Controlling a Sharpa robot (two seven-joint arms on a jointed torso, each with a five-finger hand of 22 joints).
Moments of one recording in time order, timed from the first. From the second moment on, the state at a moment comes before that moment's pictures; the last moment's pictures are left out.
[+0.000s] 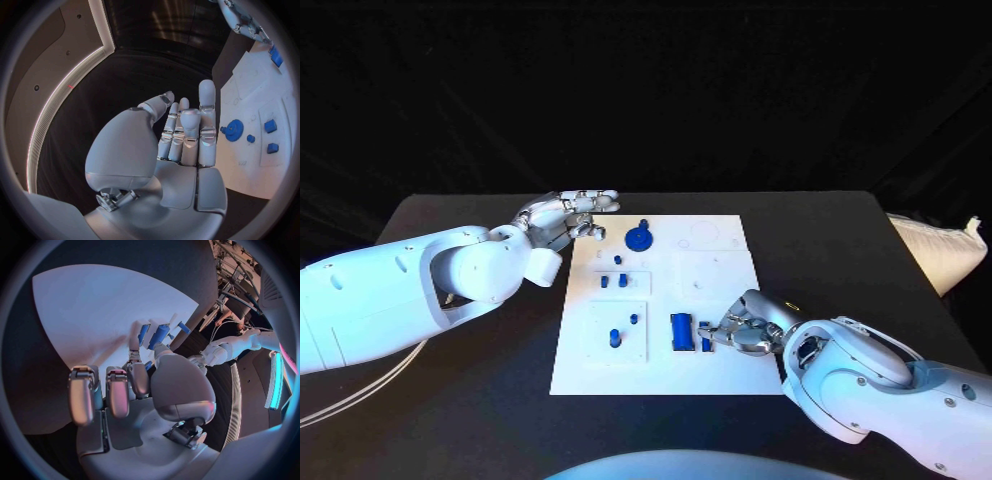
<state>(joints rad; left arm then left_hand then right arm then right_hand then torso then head) 1.18 -0.96 -0.05 1.57 0.19 -0.10 0.27 1.33 -0.12 0.45 -0.08 0.15 1.01 0.19 0.13 0.07 1.08 0.11 0.21 0.07 1.27 0.02 1.18 0.69 0.16 1.24 0.12 0.61 0.77 0.88 -0.94 0.03 1.89 -1.44 -0.39 -0.61 1.09 -0.04 0.01 0.26 0.21 1.22 0.04 0.15 0.37 1.47 -0.03 1.25 1.31 1.47 -0.10 1.57 1.31 0.03 1.47 0.01 1.50 1.31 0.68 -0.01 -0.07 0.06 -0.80</state>
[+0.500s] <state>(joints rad) 1.16 -0.91 -0.05 1.50 0.19 -0.11 0.31 1.30 -0.12 0.41 -0.07 0.15 1.01 0.18 0.15 0.07 1.08 0.11 0.25 0.07 1.08 0.03 0.97 0.47 0.16 1.12 0.13 0.51 0.72 1.00 -0.97 0.03 1.71 -0.86 -0.47 -0.07 1.39 -0.03 -0.01 0.13 0.20 1.03 0.12 0.07 0.30 1.18 0.04 0.48 1.00 1.41 -0.04 1.14 1.06 0.14 1.26 0.06 1.00 0.96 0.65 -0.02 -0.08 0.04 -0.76</state>
